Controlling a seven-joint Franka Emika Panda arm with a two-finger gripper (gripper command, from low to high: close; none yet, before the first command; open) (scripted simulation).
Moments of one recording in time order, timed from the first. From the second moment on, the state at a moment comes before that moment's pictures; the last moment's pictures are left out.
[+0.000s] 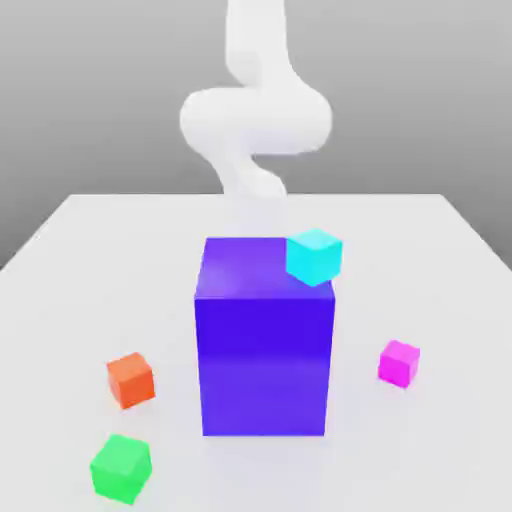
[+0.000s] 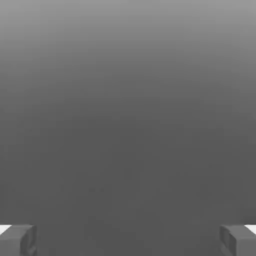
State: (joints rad) arm 0.05 -0.73 0.02 -2.36 0.01 2.35 0.77
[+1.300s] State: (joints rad) arm 0.57 0.10 0.12 -2.89 -0.09 2.99 0.59
